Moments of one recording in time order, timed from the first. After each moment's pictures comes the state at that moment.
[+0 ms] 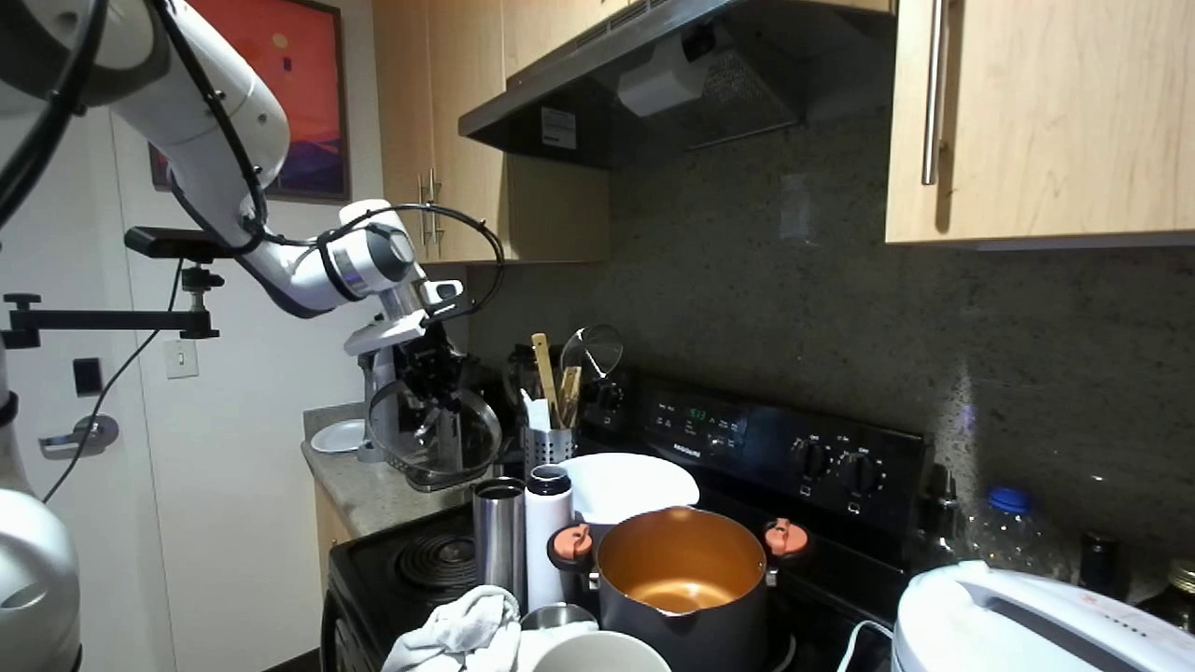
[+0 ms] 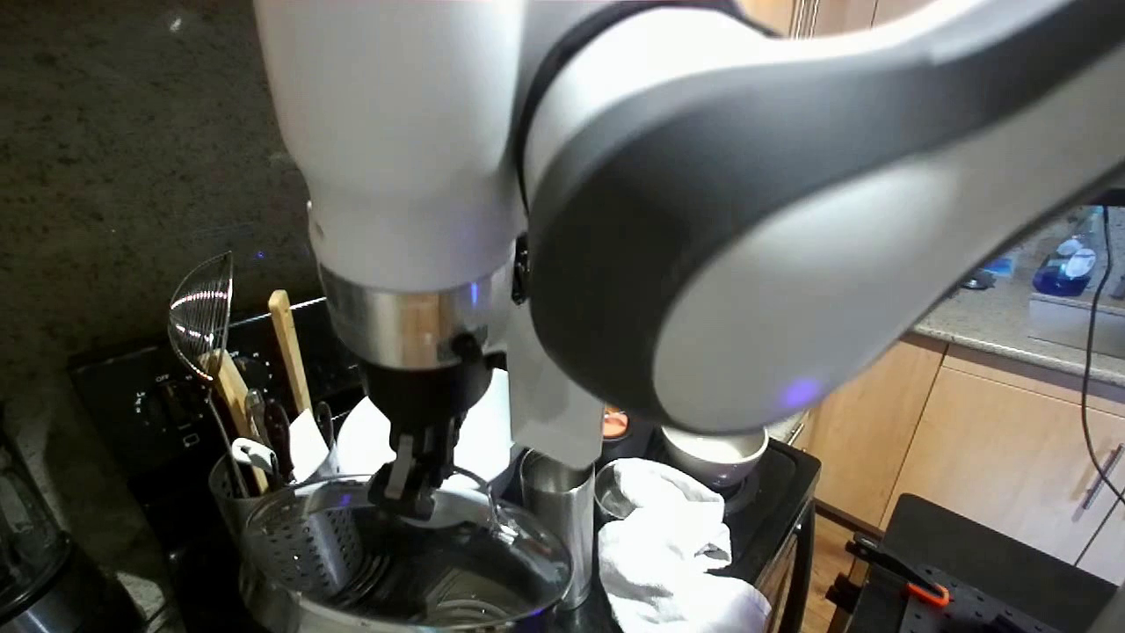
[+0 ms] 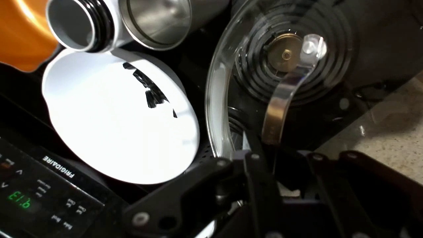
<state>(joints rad) 0.31 -0.07 0.38 -2.21 -0.38 2.32 0.30</state>
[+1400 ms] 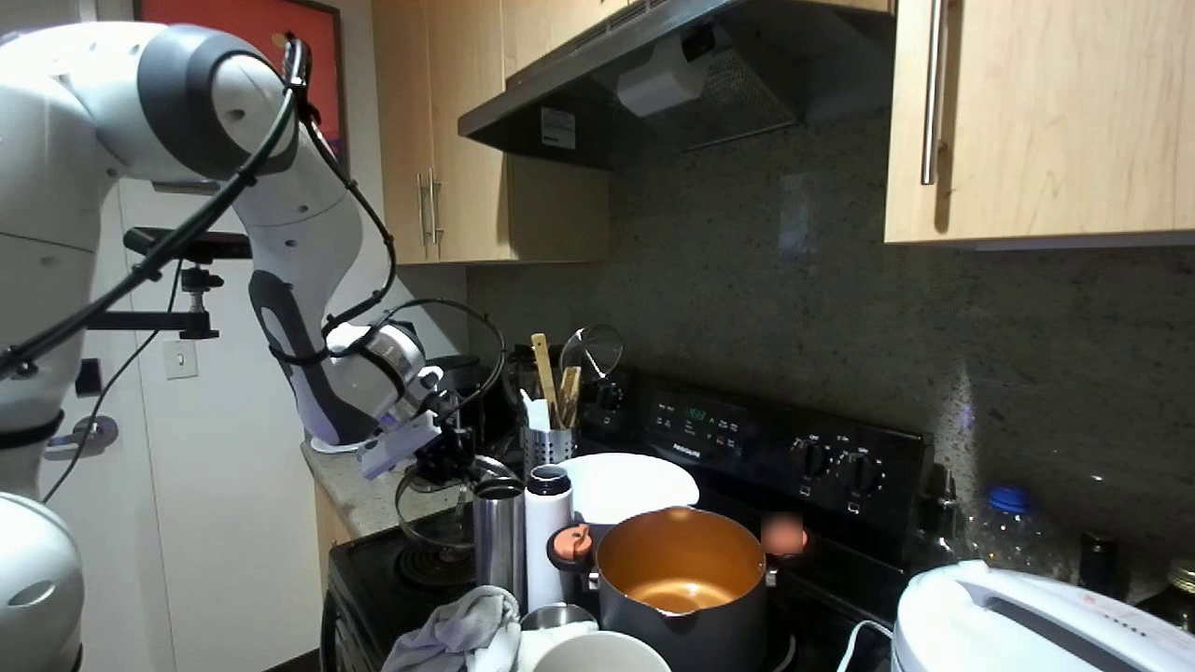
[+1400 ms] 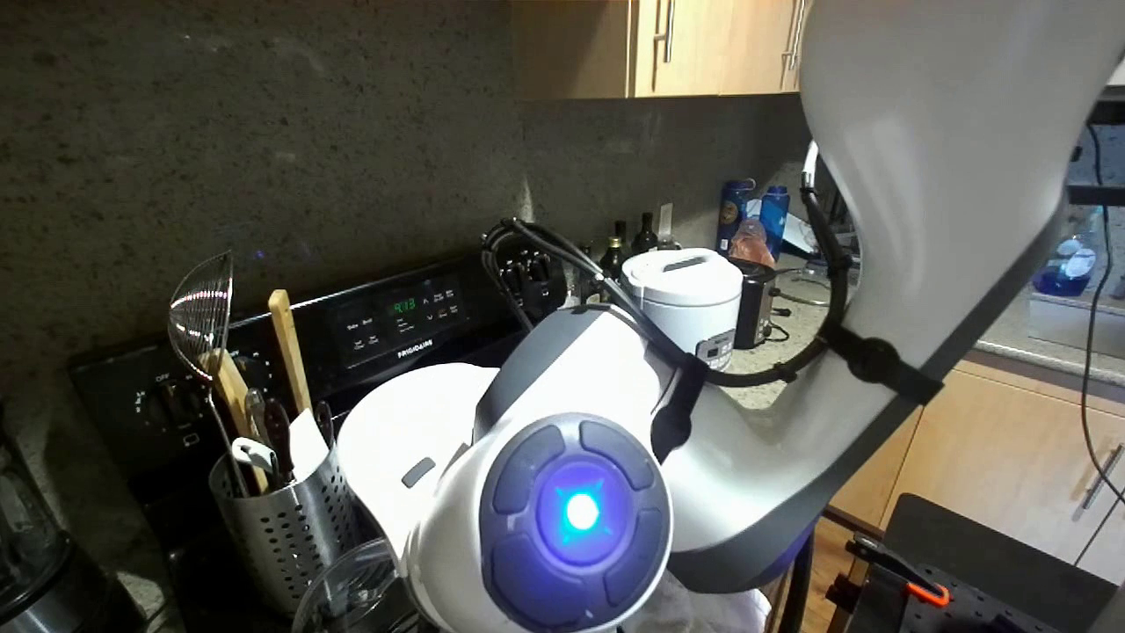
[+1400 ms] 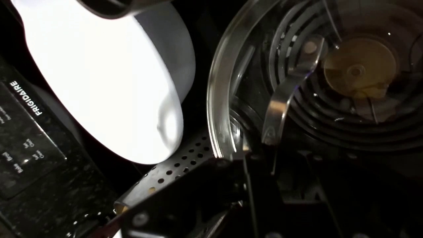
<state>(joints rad) 0.33 0.20 0.35 -2.31 -1.39 2.58 0.91</state>
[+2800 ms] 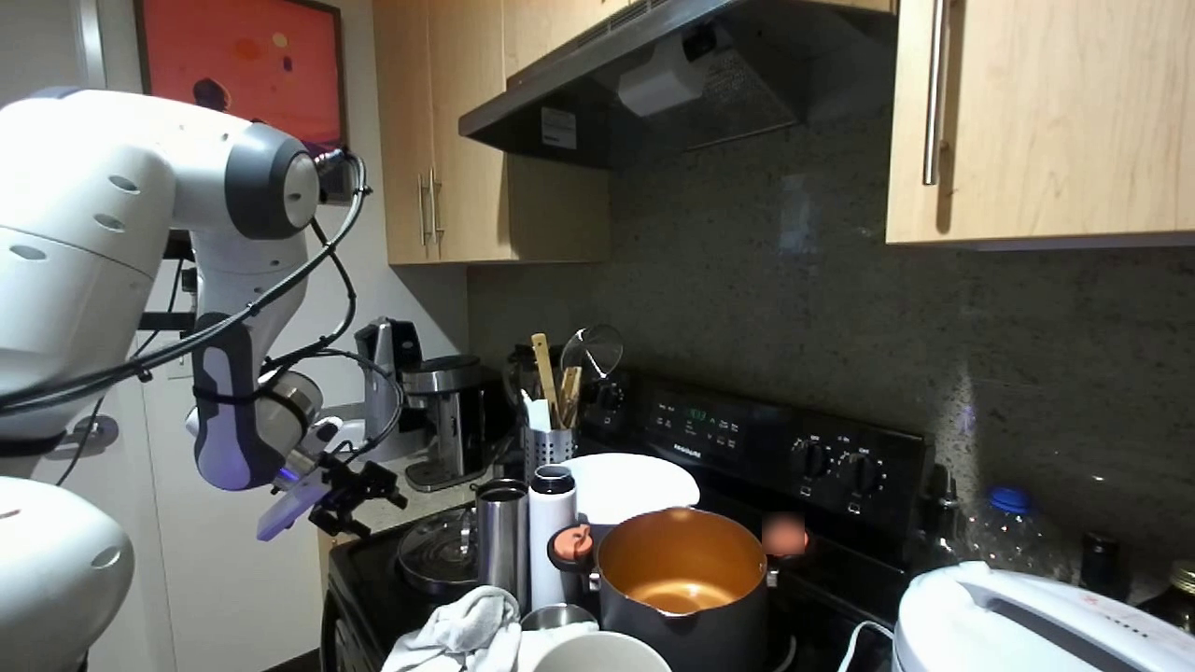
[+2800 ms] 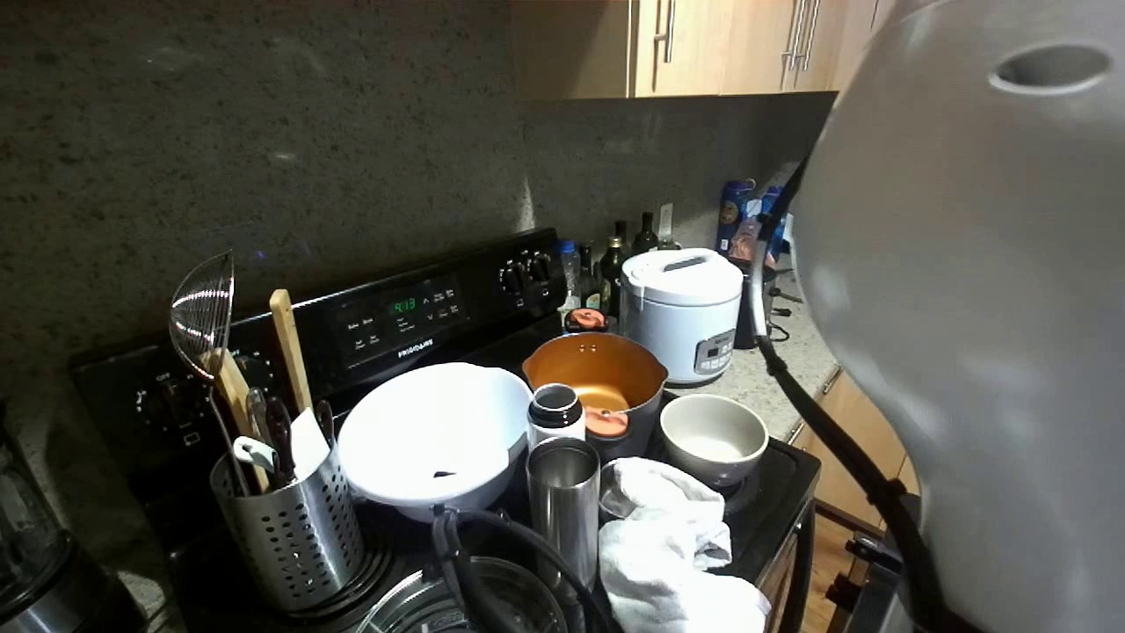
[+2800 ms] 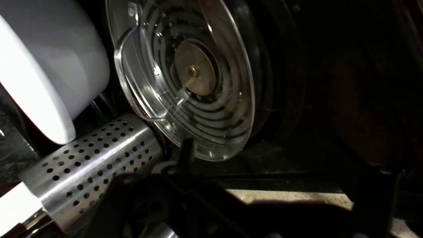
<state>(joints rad) 0.58 0.41 0.48 -2.28 -1.49 2.26 1.29</state>
